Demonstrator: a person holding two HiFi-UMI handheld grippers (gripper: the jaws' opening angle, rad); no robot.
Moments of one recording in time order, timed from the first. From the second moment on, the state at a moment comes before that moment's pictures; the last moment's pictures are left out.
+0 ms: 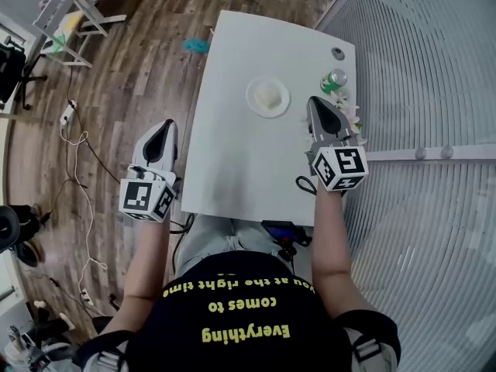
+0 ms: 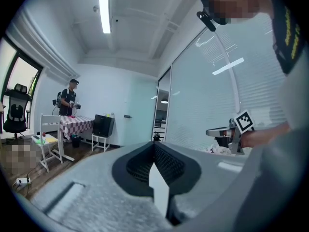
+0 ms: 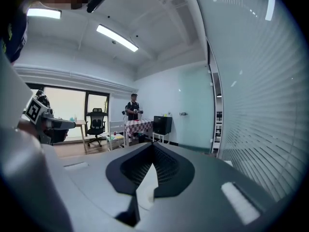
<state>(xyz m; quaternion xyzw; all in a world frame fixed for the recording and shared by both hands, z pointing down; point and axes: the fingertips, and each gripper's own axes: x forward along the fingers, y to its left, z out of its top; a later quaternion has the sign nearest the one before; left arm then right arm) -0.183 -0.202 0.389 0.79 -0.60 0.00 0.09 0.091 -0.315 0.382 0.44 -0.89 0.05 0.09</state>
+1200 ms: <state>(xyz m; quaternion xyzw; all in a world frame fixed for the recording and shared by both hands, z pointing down) -0.153 -0.184 0.337 0.81 -0.59 -0.01 0.03 0.177 -0.211 0.302 0.52 -0.85 0.00 0.02</state>
